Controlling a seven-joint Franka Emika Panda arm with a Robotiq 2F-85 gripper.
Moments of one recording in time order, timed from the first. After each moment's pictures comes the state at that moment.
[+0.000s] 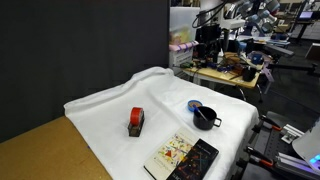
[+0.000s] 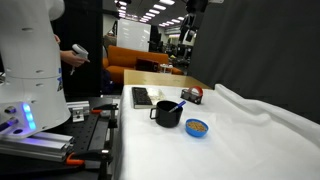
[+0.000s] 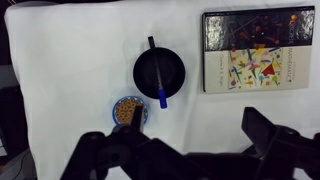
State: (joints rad) arm 0.06 -0.12 0.15 -2.10 0.05 1.83 0.23
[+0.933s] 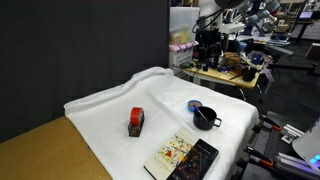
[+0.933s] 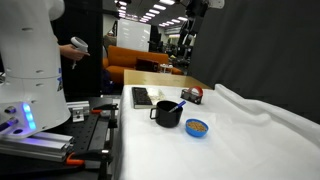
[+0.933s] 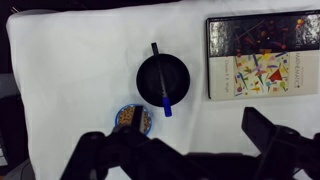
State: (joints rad) arm 0.06 -0.10 0.13 -2.11 0.05 1.83 0.23
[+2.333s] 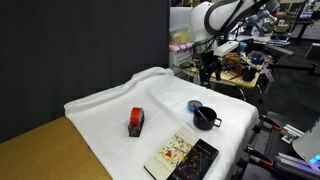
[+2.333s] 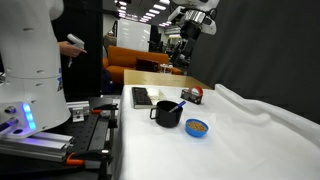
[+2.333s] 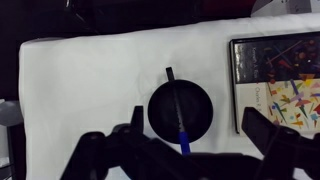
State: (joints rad) arm 0.09 0.04 0.13 -2.16 -0.01 1.85 0.28
